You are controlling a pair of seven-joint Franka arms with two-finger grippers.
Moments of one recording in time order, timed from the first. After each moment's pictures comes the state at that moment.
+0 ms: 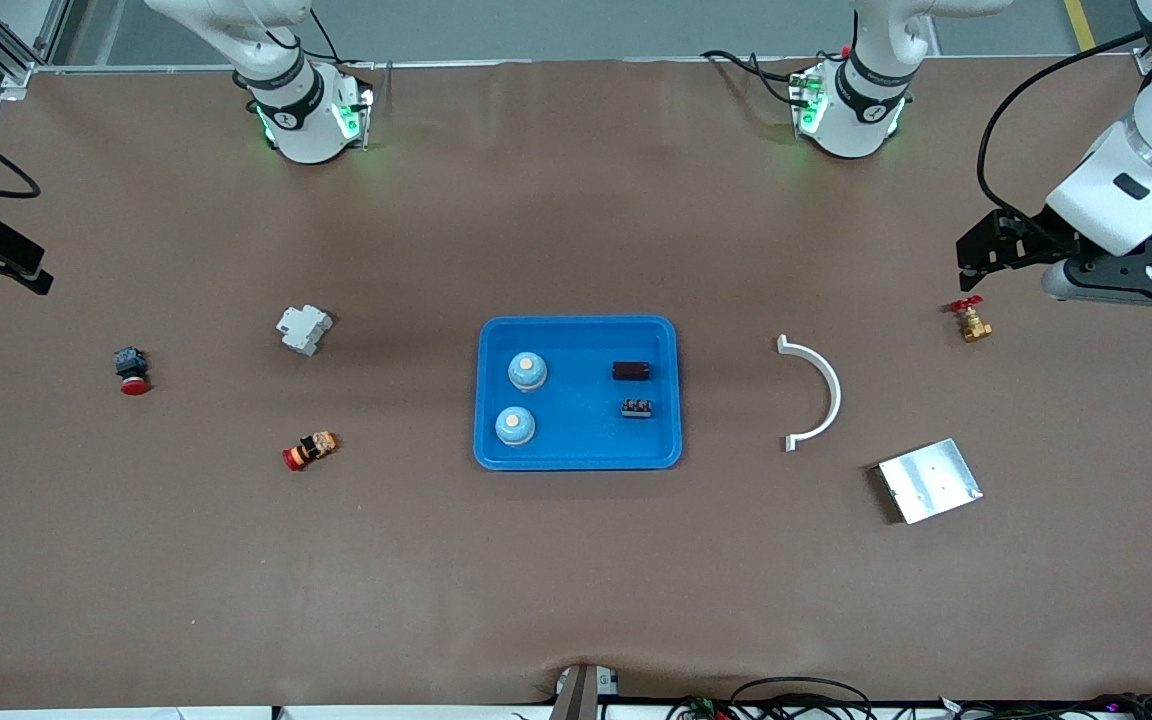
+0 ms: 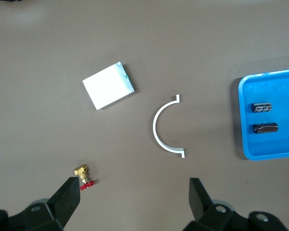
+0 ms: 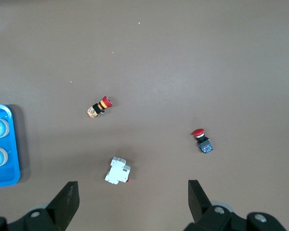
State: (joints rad) left arm -0.12 0.04 -0.07 -1.53 0.03 1.62 -0.04; right arm -0.12 0.02 0.07 -1.50 -0.04 1.58 0.02
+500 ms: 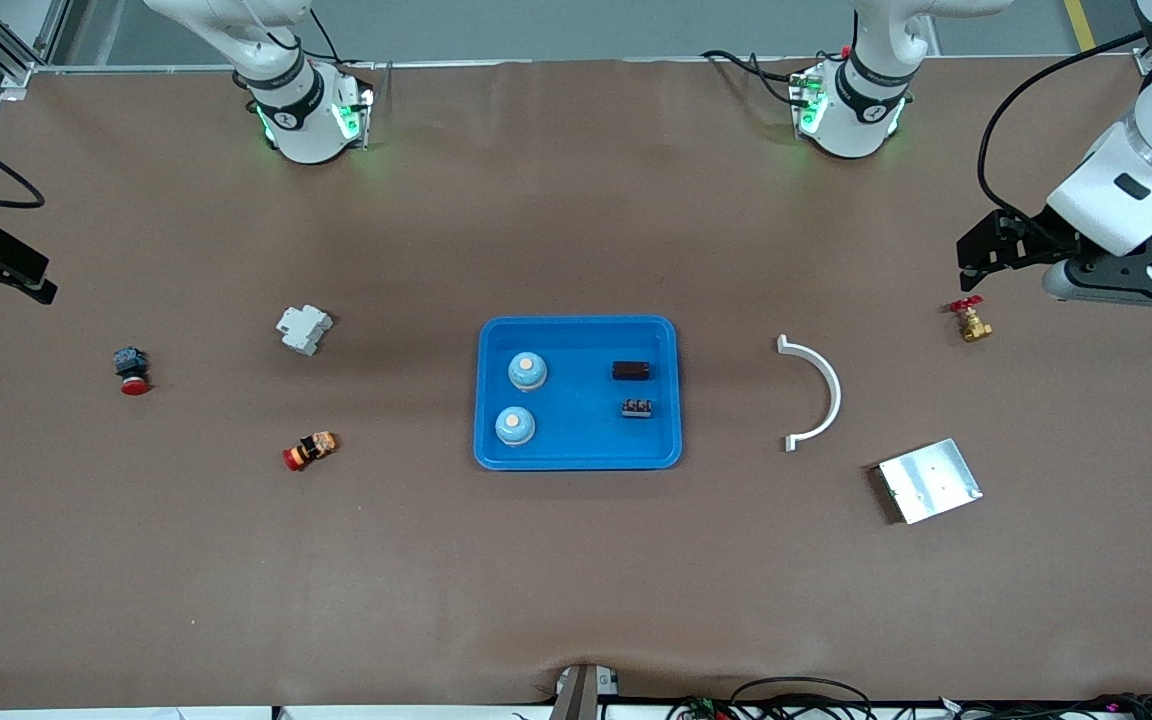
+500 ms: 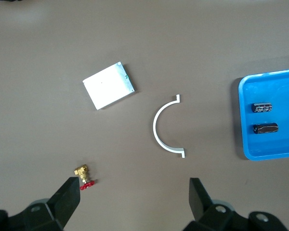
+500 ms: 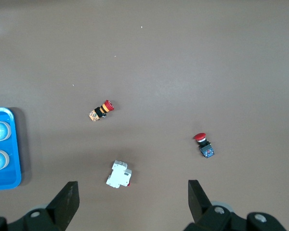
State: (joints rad) left arm -0.12 0.04 -0.07 -1.53 0.03 1.62 -0.04; right arm -0.11 0.05 0.07 -1.46 -0.04 1.58 0.02
